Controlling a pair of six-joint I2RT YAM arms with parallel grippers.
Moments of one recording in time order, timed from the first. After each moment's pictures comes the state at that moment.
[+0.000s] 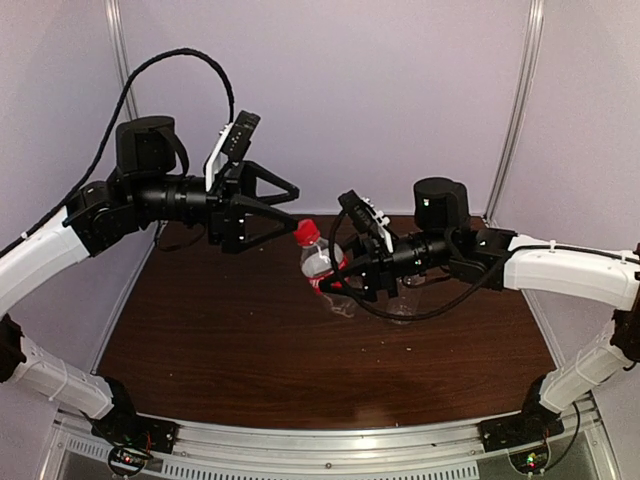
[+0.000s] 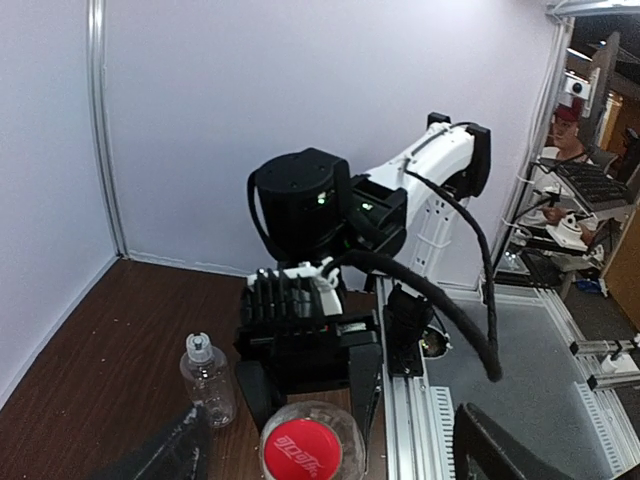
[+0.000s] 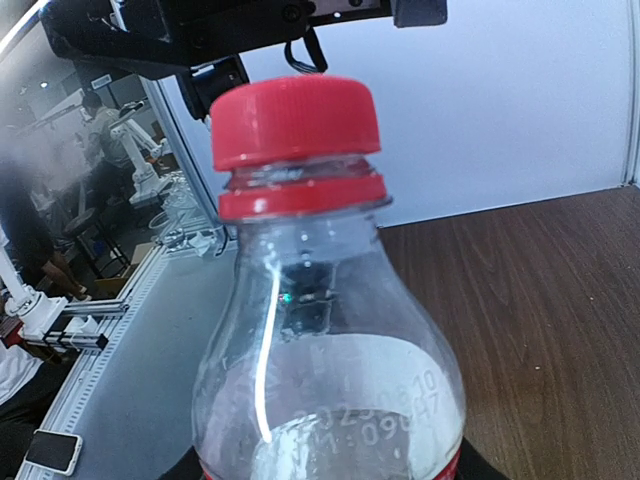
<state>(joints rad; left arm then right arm) -0.86 1.25 1.39 -0.28 0.66 -0.01 0.88 1.42 1.13 0.06 -0.81 0.08</state>
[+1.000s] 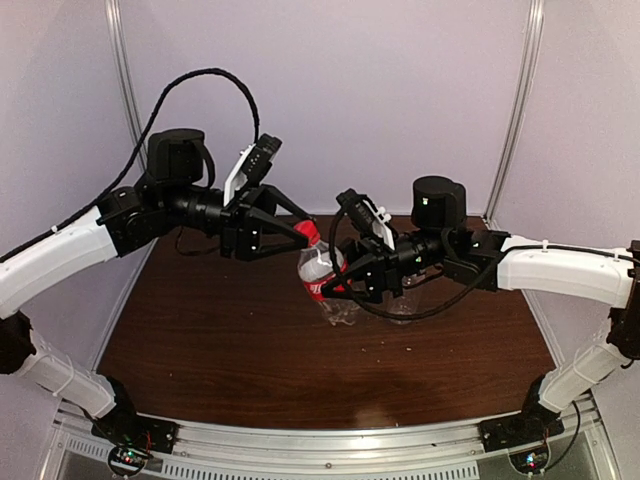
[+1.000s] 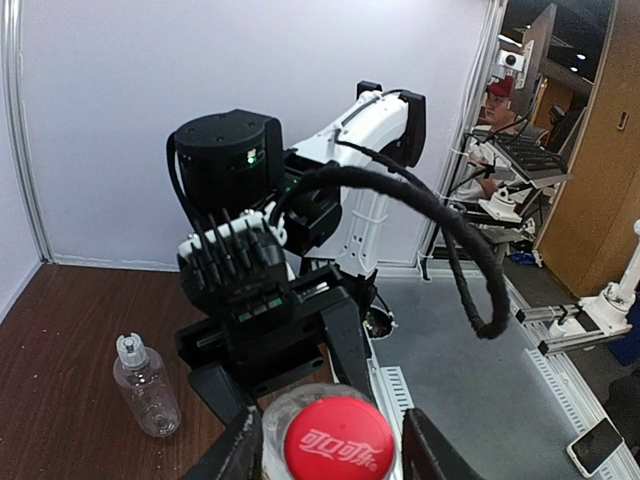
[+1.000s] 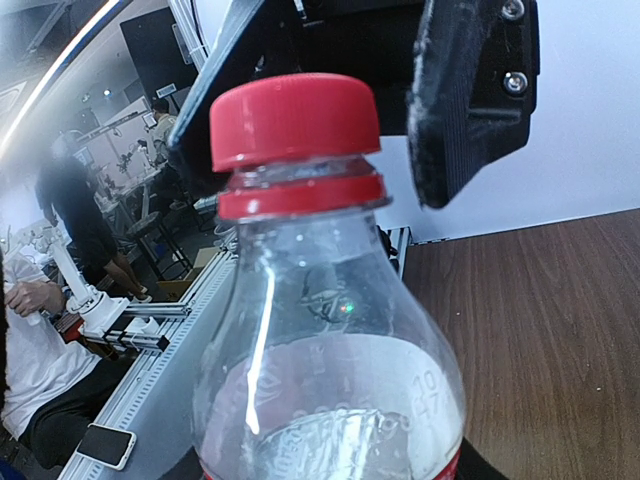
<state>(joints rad) -0.83 1.34 1.35 -0.22 0.93 0.02 0.88 1.45 1.13 0.18 -1.01 0.22</state>
